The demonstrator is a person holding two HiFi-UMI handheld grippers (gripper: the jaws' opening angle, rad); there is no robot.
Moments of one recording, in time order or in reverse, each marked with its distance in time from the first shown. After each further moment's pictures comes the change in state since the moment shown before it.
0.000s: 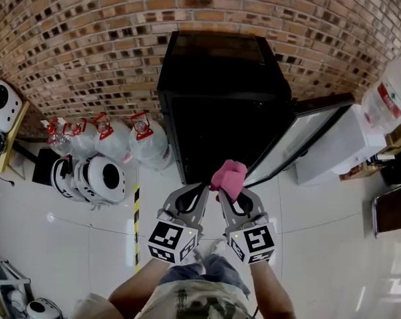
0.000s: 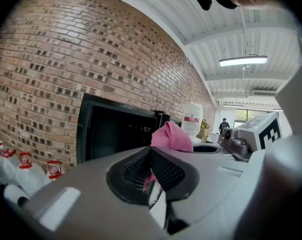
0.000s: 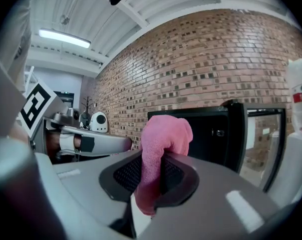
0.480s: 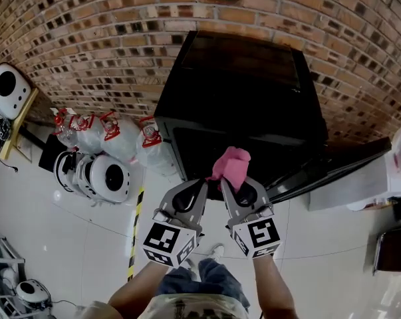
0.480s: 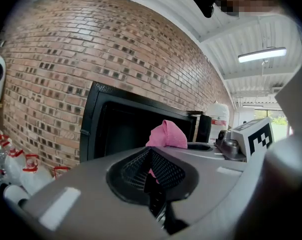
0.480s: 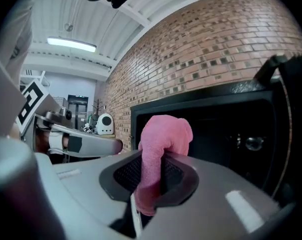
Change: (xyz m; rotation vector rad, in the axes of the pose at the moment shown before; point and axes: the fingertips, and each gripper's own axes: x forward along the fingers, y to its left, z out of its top) left arm 0.100 0.095 0.021 -0.042 -0.047 0.184; right arm 0.141 -0.079 0.016 -0.052 -0.050 0.170
